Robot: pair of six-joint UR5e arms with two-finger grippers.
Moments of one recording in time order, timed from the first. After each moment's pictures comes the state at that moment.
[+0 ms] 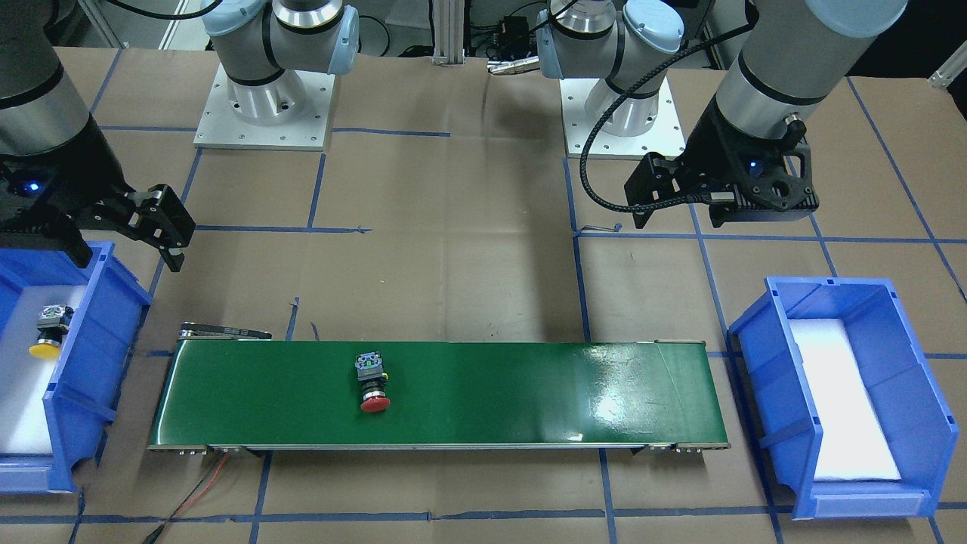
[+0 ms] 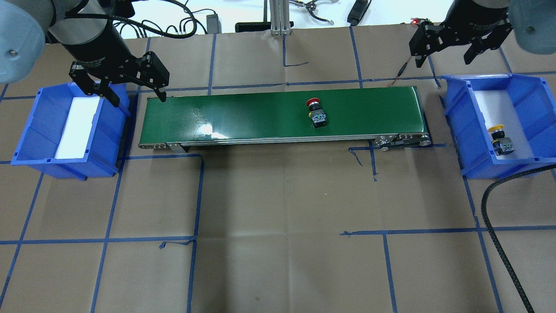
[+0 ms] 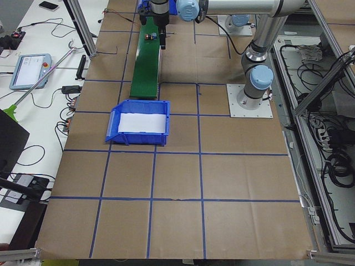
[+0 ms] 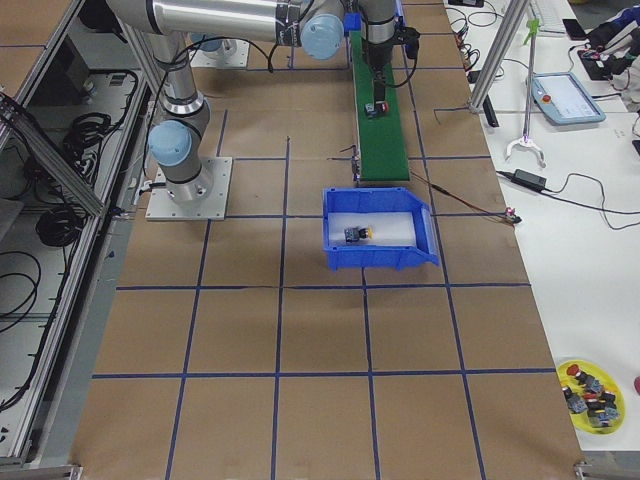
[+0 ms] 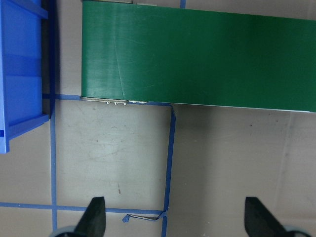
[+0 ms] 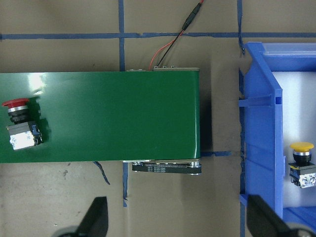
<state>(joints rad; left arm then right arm) -1.51 -1.63 -1.52 -1.59 1.55 0.01 1.45 -1.47 1.52 -1.76 -1.59 -0.11</state>
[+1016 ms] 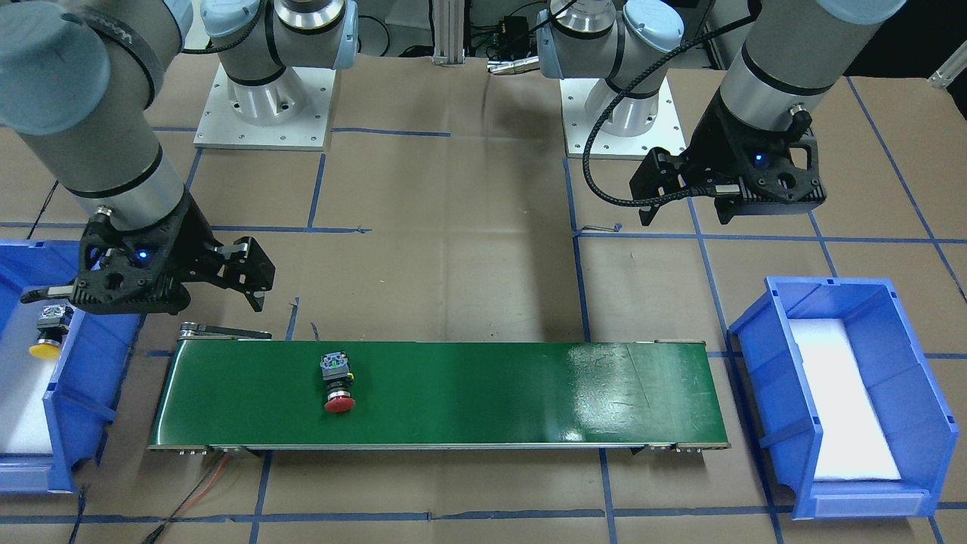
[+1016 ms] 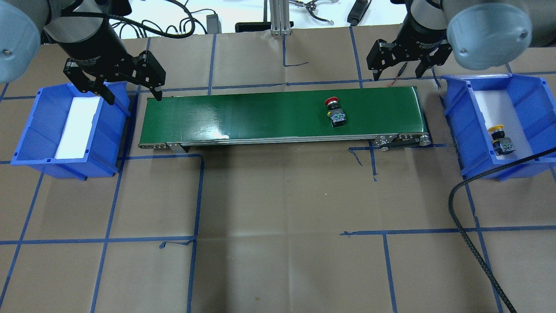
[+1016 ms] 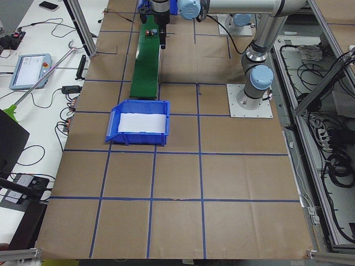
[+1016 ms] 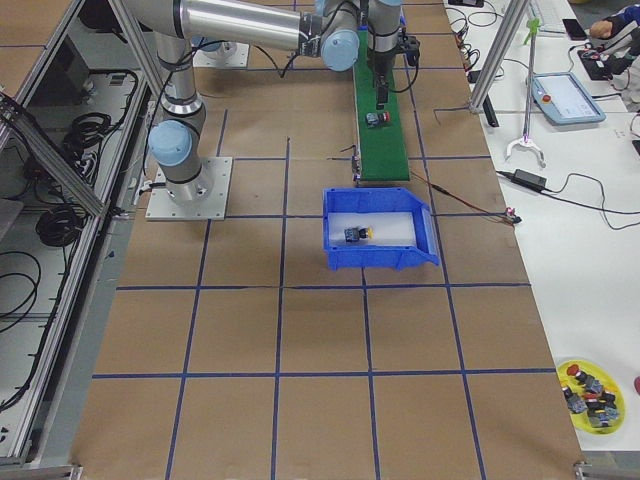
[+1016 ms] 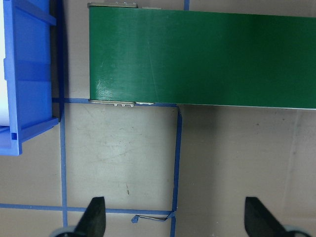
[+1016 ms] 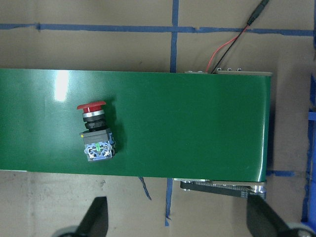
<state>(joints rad) -1.51 -1.63 -1.51 -1.59 1.57 0.01 1.55 -1.37 1.57 -1.89 -1.53 -0.06</state>
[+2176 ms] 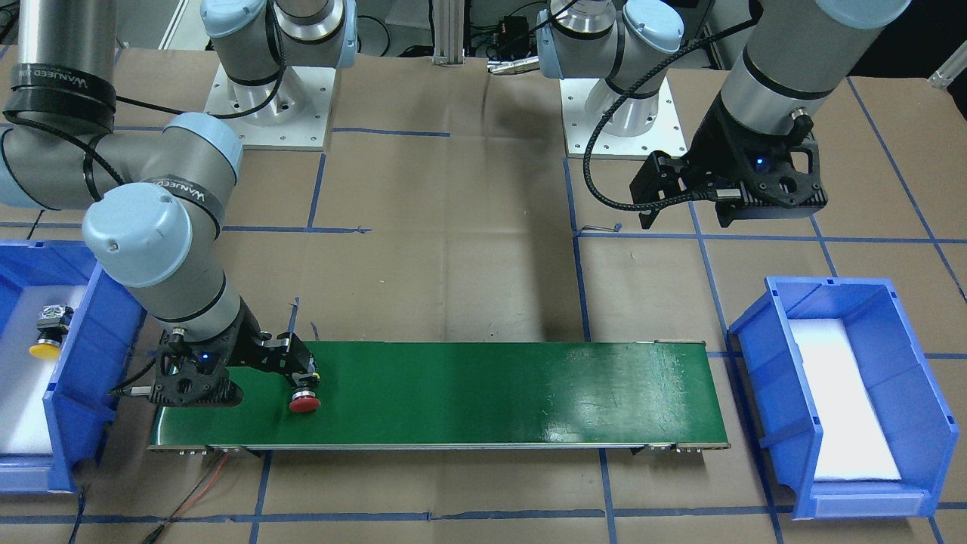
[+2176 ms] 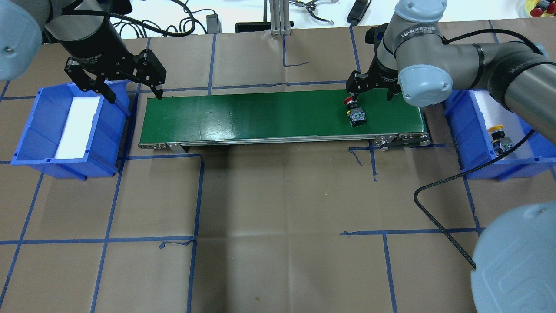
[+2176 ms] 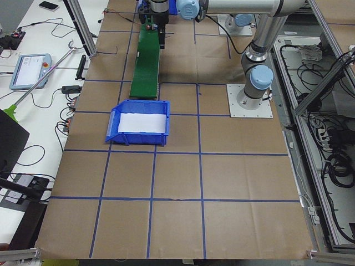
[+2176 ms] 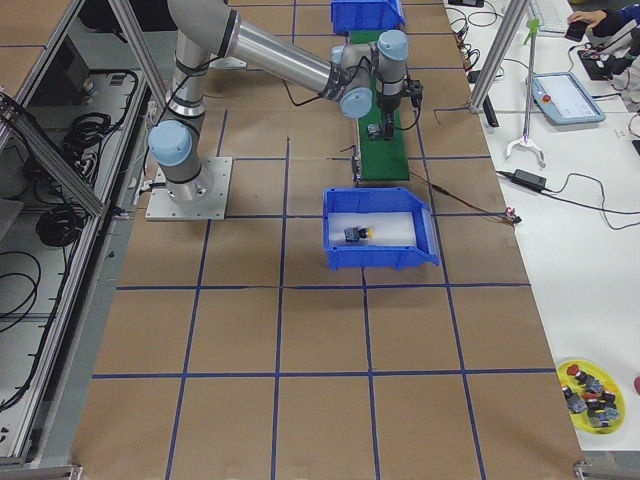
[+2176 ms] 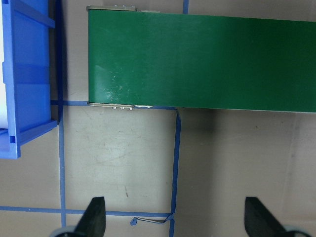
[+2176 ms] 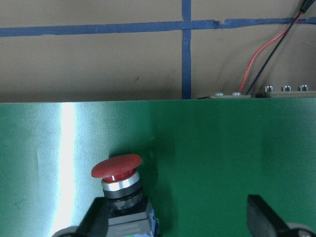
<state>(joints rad) -1.51 -1.63 -1.50 -1.59 1.57 0.01 1.56 -1.16 1.65 -2.16 -1.52 0.01</state>
